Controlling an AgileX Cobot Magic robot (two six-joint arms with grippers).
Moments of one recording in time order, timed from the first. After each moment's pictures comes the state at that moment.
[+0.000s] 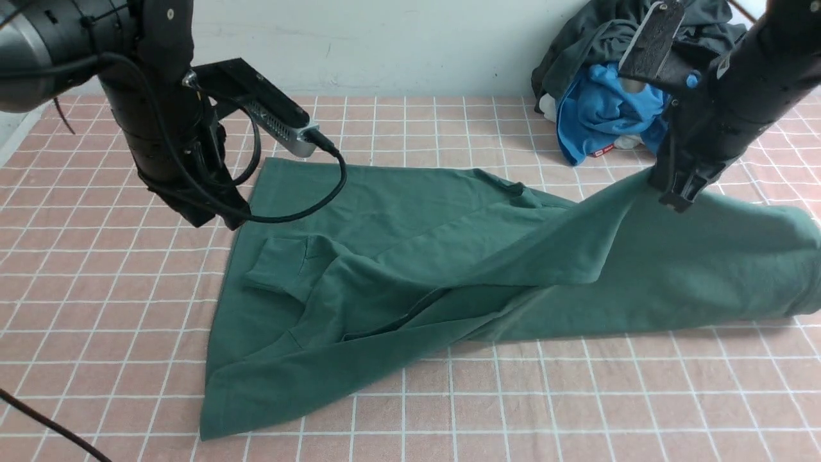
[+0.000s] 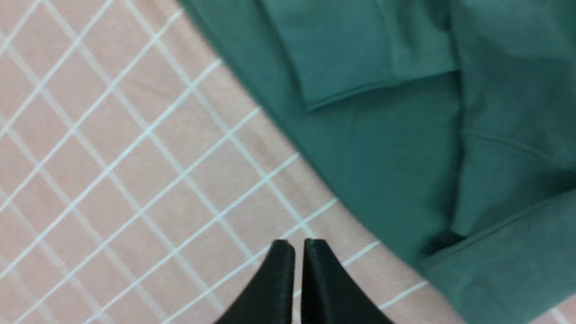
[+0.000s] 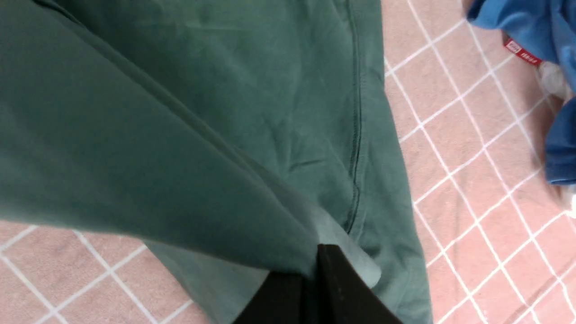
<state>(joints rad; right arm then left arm) 0.20 1.80 -1.61 0.02 1.13 -0.77 -0.26 1.81 -1.61 0.13 1.21 0.43</state>
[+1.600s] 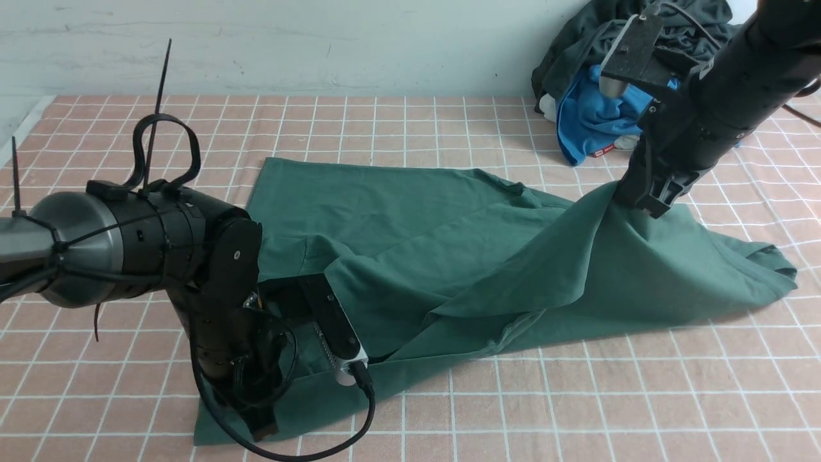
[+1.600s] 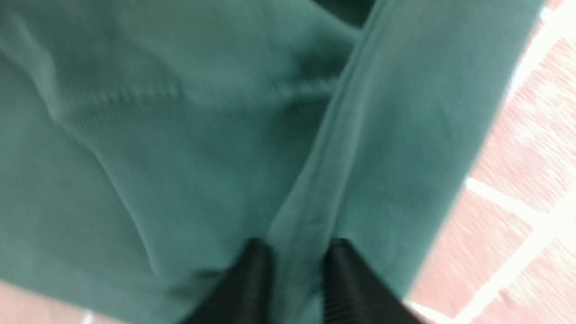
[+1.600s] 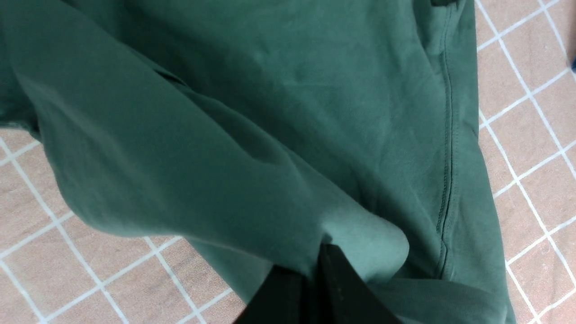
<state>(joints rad) 0.20 1.81 -1.62 0.20 1.17 -0.85 -0.42 1.74 -1.01 0.03 0.84 0.64</state>
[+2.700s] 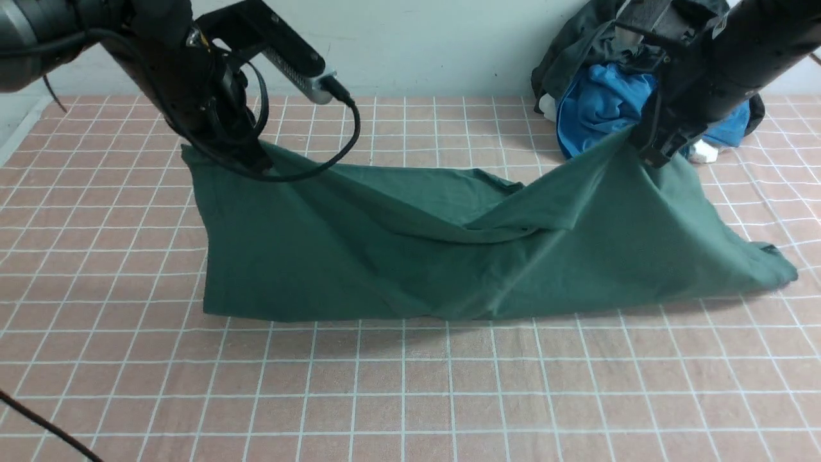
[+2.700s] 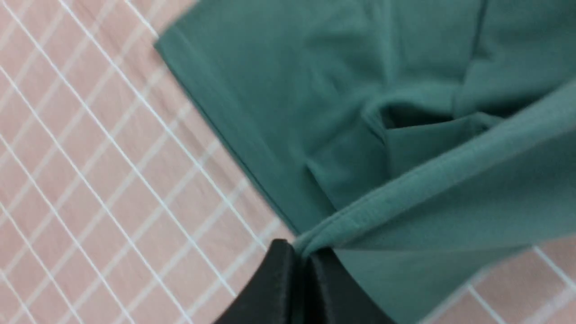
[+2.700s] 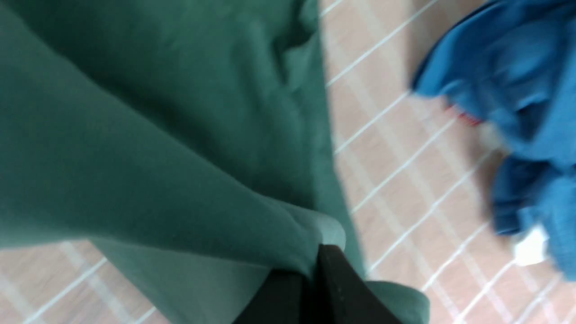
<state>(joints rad) 0.20 1.82 -1.73 0.06 1.05 -0.71 -0.25 1.84 -1.73 0.08 0.99 0.54</state>
